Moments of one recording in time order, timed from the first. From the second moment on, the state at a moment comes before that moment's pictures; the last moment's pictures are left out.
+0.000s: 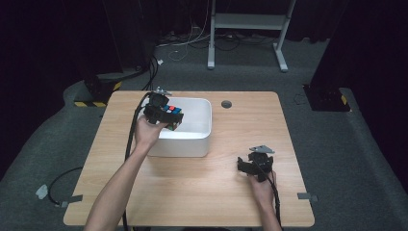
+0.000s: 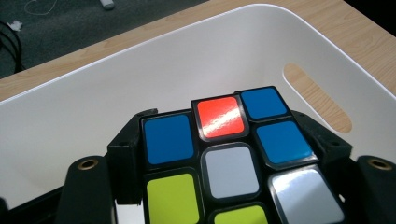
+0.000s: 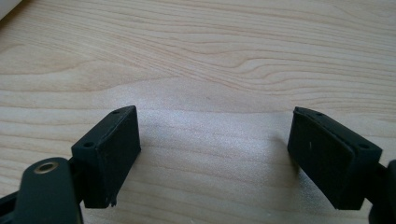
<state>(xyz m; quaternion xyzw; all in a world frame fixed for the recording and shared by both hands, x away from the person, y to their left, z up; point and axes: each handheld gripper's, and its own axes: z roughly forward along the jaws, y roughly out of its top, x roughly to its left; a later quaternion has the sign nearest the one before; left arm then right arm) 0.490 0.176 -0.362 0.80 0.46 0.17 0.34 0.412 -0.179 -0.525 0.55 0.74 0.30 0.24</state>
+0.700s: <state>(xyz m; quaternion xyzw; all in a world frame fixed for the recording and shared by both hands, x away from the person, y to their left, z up) 0.477 0.183 -0.366 0.79 0.47 0.17 0.36 0.412 -0.179 -0.525 0.55 0.74 0.30 0.24</state>
